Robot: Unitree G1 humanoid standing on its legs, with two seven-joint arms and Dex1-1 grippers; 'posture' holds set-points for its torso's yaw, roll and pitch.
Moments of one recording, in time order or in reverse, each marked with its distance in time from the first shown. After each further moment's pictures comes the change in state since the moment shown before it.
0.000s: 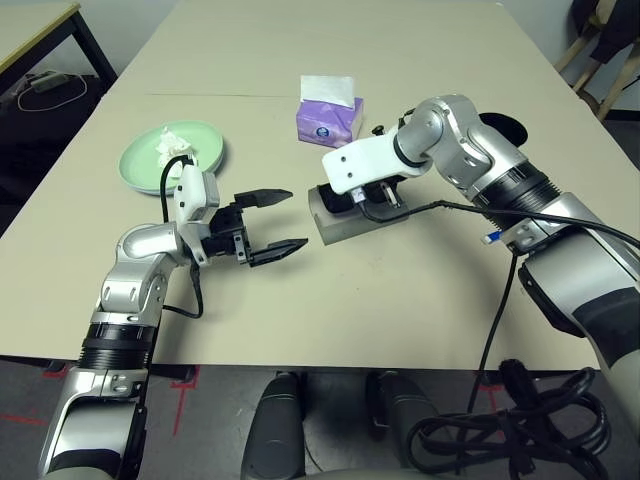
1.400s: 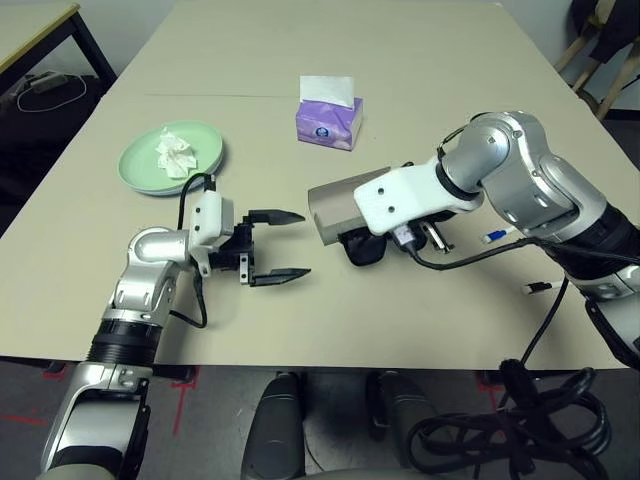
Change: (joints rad) left arm -0.023 0.000 -0.054 0.107 0.065 -0.168 -0.121; right arm 0.164 -0.223 -0.017 -0.602 0.181 0.373 0.282
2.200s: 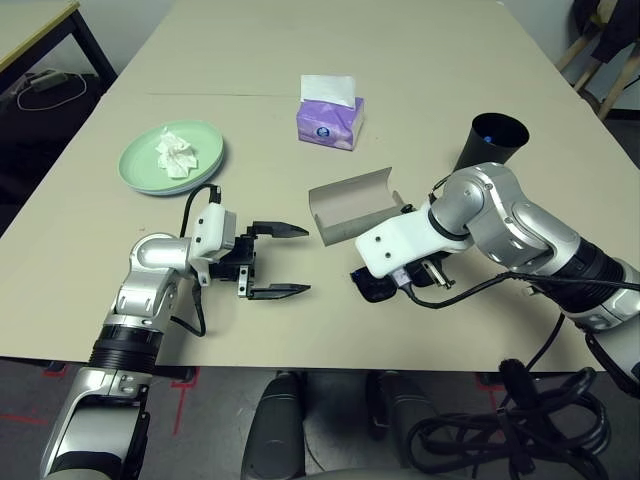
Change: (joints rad) left arm 0.033 -0.002 -0.028 -0.011 0.001 -0.037 -0.111; right arm 0.186 -0.054 0.093 -0.141 -0.086 0.012 0.052
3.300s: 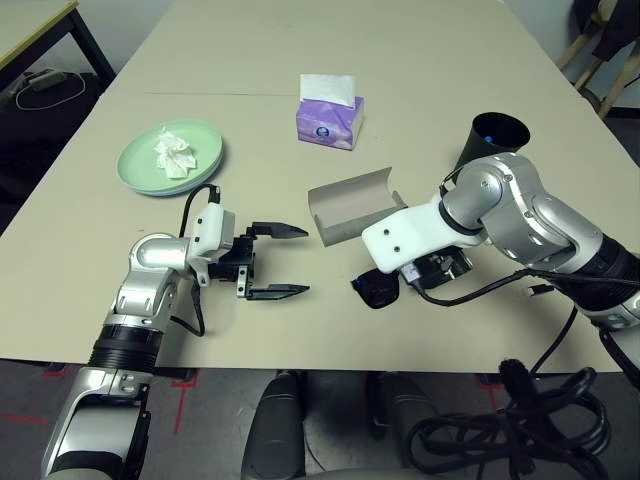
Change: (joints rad) left arm -0.002 -0.004 0.007 0.009 0.000 0.009 -0.012; right arm -0.004 -0.042 -0.022 -0.073 0.032 0.045 0.013
